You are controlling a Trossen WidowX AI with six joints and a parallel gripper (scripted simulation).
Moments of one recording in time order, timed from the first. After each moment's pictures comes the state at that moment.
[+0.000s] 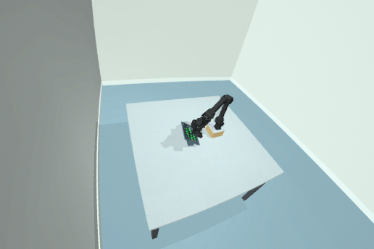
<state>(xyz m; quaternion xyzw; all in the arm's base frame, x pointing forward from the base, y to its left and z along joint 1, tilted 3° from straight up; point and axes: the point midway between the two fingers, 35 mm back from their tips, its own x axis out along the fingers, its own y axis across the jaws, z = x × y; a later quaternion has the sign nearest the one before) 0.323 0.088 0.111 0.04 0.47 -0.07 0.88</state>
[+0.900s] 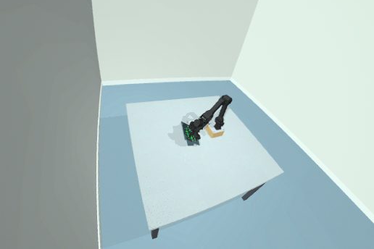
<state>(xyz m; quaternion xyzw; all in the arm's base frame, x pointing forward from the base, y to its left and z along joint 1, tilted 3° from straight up) 0.339 0.086 0.091 0.04 0.46 -0.07 0.88</state>
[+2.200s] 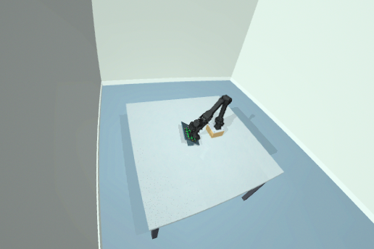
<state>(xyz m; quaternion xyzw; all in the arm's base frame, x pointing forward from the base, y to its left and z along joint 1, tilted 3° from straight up) 0.341 0.086 0.089 0.04 0.46 -0.07 0.88</state>
